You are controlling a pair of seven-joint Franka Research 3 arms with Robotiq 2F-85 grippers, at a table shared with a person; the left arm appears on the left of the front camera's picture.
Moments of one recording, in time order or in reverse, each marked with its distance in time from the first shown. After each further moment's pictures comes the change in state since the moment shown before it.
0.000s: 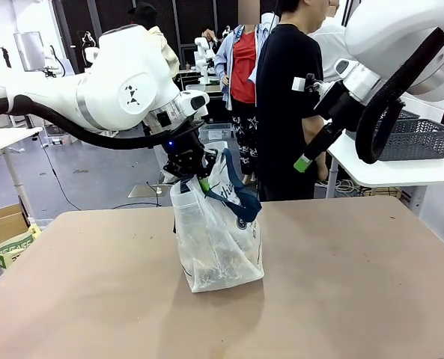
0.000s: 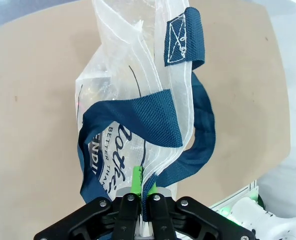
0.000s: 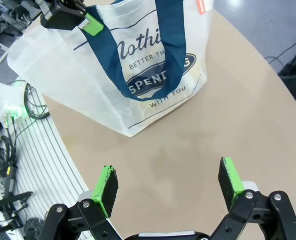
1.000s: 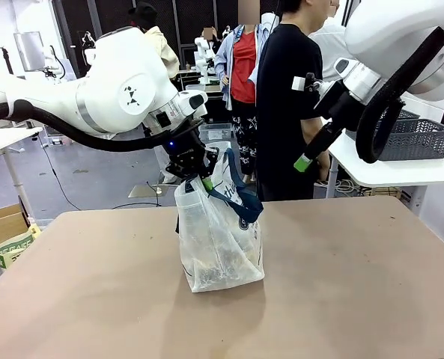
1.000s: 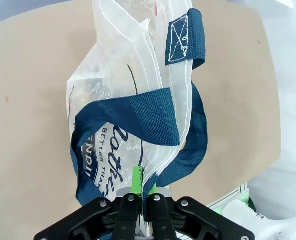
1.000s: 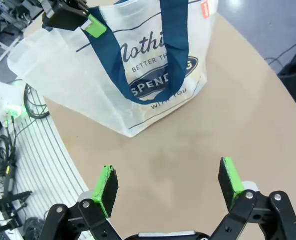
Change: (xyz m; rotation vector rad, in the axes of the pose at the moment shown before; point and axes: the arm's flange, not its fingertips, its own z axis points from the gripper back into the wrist) left arm 0.000 0.001 -0.002 -0.053 -0.020 0.027; right arm 0.000 0.000 0.000 0.000 -0.001 0.004
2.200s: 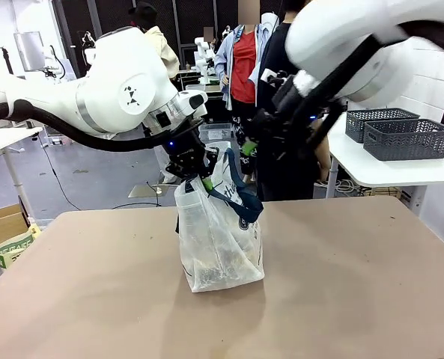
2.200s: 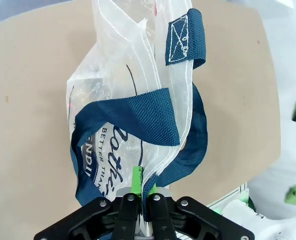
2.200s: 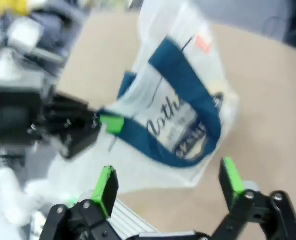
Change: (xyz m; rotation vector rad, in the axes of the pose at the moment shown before) left arm 0.000 0.000 0.000 0.000 0.000 0.000; right arm 0.063 0.032 -0.035 0.011 -0.081 -0.491
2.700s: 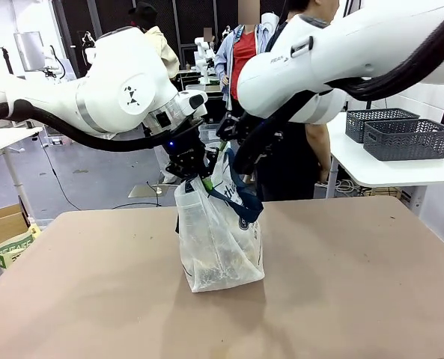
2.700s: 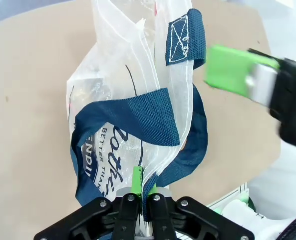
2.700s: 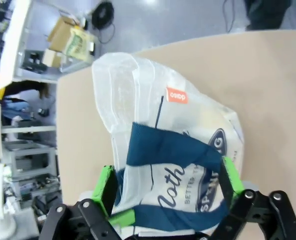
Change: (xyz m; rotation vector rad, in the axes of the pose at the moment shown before) left arm 0.000 0.000 0.000 0.000 0.000 0.000; right arm 0.057 0.013 -0.072 -0.167 -0.119 -0.480
